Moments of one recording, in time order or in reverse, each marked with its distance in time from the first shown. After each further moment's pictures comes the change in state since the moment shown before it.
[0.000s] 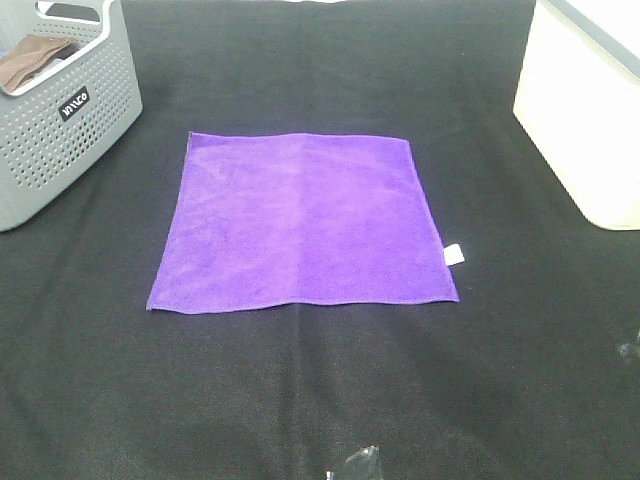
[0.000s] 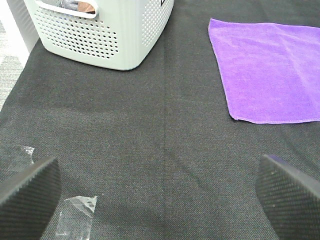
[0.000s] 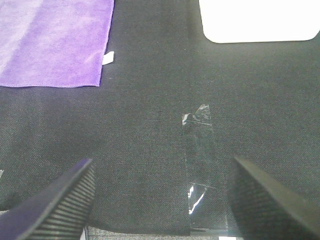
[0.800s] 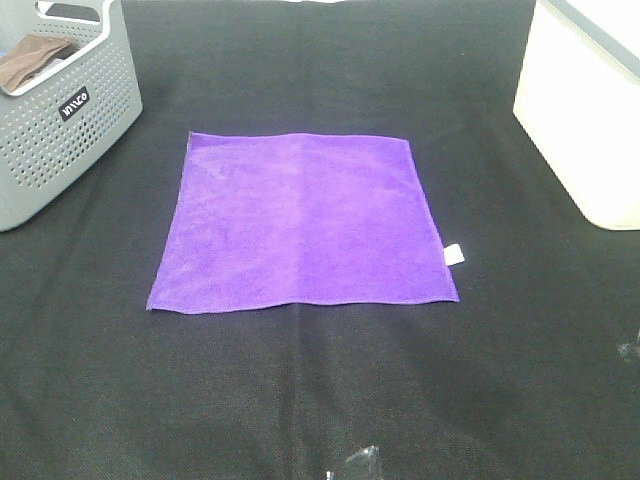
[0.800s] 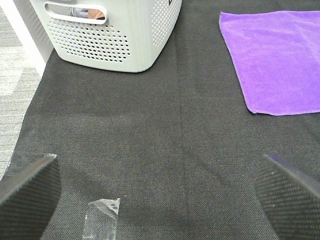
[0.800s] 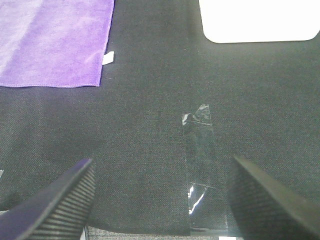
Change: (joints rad) left arm 0.000 0.000 0.000 0.046 0.000 0.077; right arm 0.000 0.000 0.000 0.000 0.000 0.000
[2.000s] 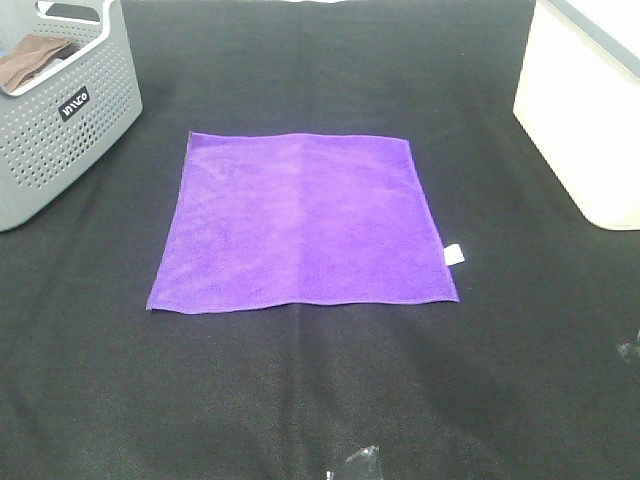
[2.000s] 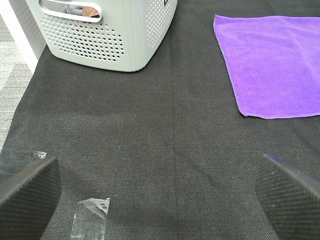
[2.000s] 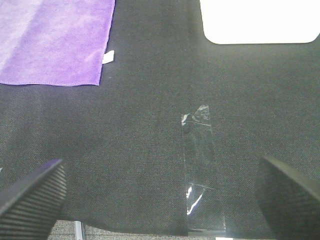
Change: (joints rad) left arm 0.000 0.000 0.000 -0.025 0.000 -0.028; right arm 0.000 0.000 0.000 0.001 0.000 -0.020
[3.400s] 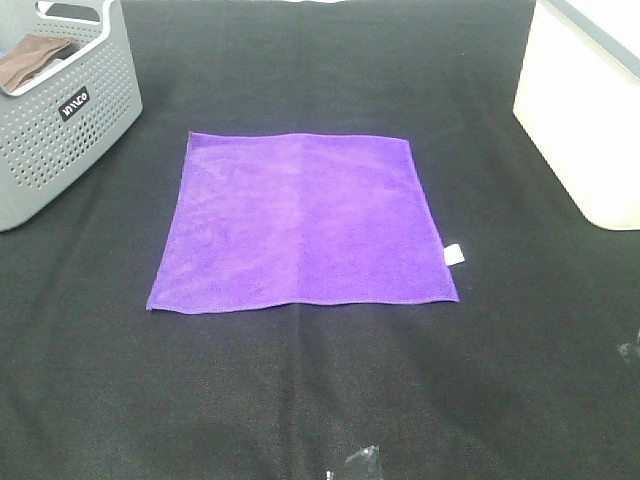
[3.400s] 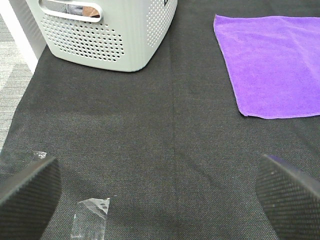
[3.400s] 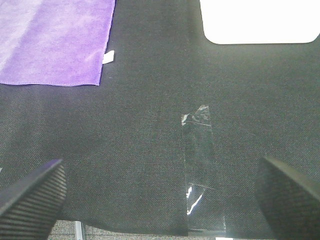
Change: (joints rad) left arm 0.000 0.000 0.000 0.000 0.000 0.000; right arm 0.000 0.000 0.000 0.000 0.000 0.000
